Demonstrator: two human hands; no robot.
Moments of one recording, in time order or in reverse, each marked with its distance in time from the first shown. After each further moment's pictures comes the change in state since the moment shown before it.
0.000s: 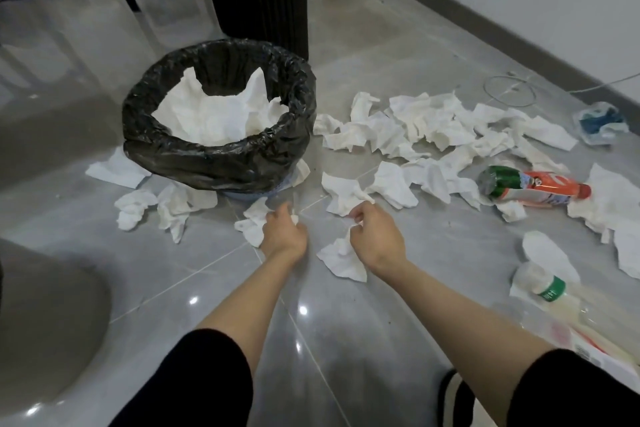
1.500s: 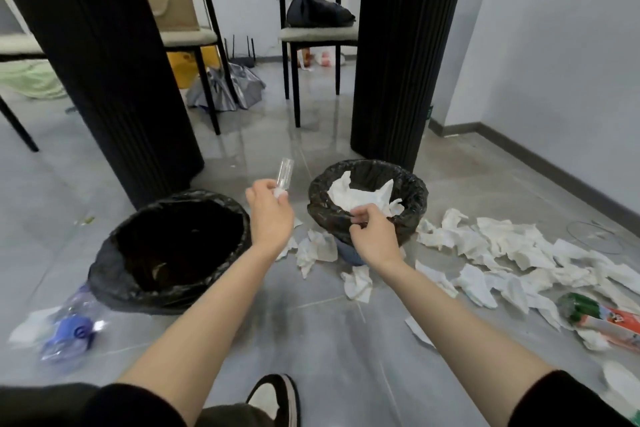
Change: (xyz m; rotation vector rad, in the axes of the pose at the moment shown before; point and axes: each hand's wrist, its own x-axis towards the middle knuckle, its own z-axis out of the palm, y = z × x) left_hand -0.142 -0.056 -0.299 -0.514 0.696 0.149; right_hand -0.112 -0.229 -0.034 0.402 0.046 -0.455
